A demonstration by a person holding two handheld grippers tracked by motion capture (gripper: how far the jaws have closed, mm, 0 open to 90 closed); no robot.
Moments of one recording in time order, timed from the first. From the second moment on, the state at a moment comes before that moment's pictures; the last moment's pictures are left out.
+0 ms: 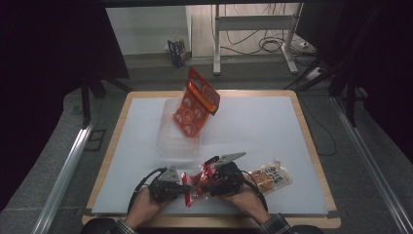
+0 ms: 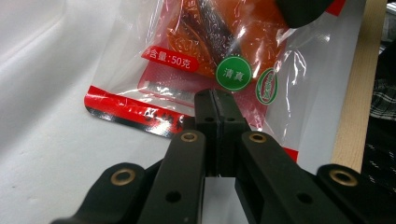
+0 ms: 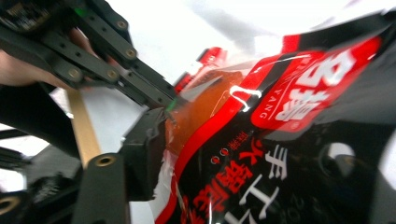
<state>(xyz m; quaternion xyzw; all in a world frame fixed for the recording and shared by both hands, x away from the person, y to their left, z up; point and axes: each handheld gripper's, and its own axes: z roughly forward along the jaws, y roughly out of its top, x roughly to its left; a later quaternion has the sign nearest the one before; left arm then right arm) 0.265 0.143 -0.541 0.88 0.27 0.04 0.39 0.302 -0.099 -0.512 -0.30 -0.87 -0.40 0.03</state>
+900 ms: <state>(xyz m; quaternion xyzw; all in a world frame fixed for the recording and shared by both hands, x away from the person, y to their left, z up) 0.247 0.161 -0.523 0.86 0.30 0.10 0.41 0.311 -0.099 -0.476 -0.28 -0.86 -0.42 0.04</state>
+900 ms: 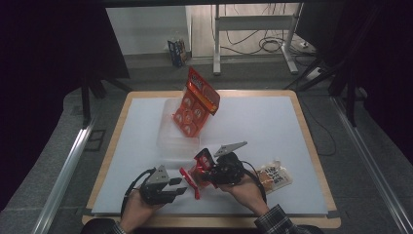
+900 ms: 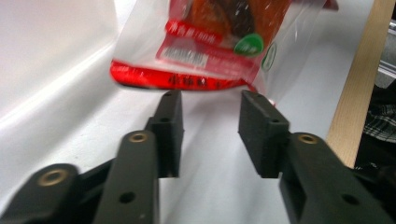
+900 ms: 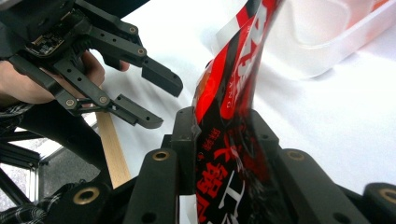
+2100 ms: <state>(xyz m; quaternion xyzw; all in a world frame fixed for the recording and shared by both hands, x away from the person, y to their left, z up) 0.235 0.184 -0.524 0.84 0.34 0.15 0.40 0.336 -0.145 -0.430 -0.29 -0.85 -0.43 -0.05</state>
